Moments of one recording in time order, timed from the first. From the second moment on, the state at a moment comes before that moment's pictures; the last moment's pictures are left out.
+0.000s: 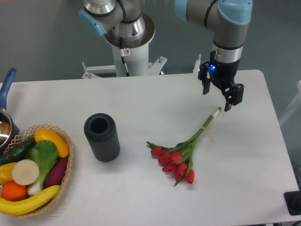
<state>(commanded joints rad) 2.81 -1.70 -1.79 -1.02 1.39 1.75</state>
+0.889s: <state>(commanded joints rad) 2.76 -1.76 -1.87 -0.91 1.39 1.49</state>
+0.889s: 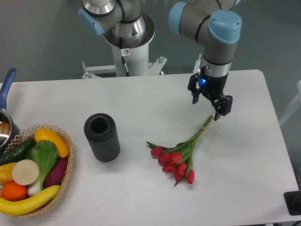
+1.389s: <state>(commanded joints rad) 2.70 -1.83 -1.86 -0.86 1.37 1.37</state>
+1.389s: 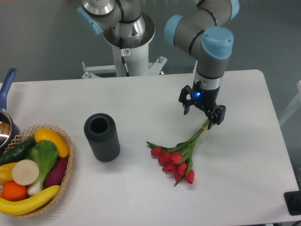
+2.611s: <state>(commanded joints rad) 2.70 -1.98 -1.87 -0.77 1.43 1.33</state>
